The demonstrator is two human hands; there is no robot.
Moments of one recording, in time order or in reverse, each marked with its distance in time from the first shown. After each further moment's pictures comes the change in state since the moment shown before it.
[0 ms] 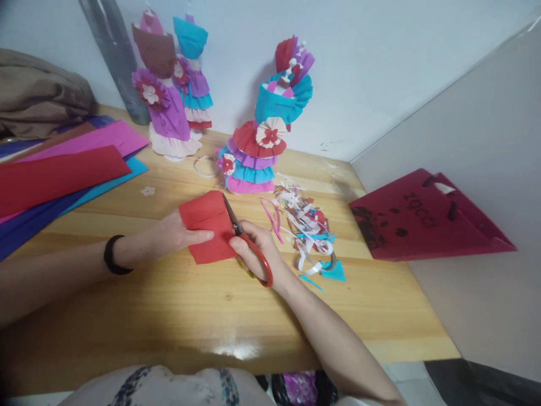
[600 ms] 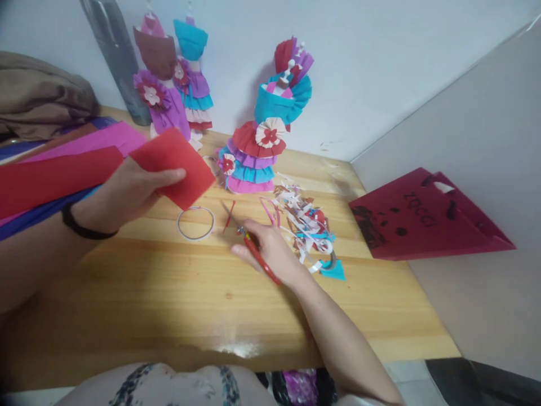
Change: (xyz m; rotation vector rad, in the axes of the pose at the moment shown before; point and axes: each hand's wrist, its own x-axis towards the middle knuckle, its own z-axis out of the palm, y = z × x) left_hand 0.015 0.028 -0.042 -0.515 0.407 0.152; right_hand 0.000 -0.015 -0.024 -0.643 -0.106 -0.111
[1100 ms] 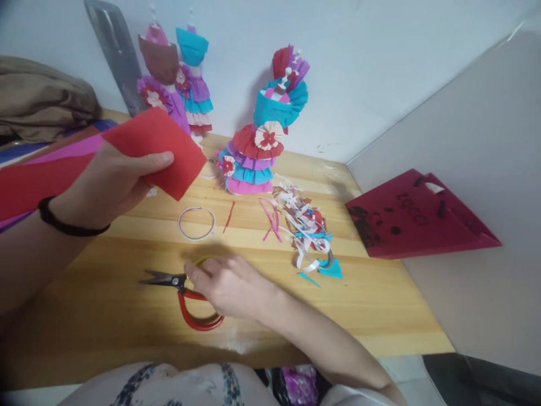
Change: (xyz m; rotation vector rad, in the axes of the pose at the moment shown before) left_hand -0.001 0.029 0.009 -0.044 0.030 0.107; right_hand -0.011 -0.039 0.046 -0.501 -0.132 -0.581
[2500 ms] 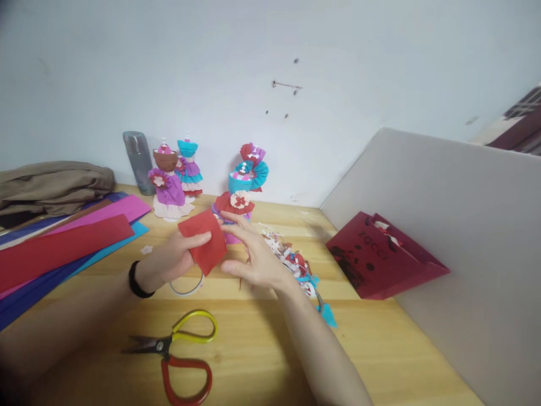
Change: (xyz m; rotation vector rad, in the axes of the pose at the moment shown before) left_hand -0.001 -0.045 0.046 -0.256 -0.229 -0.285; right_hand 0.008 0.081 -0.083 0.420 0.493 0.131
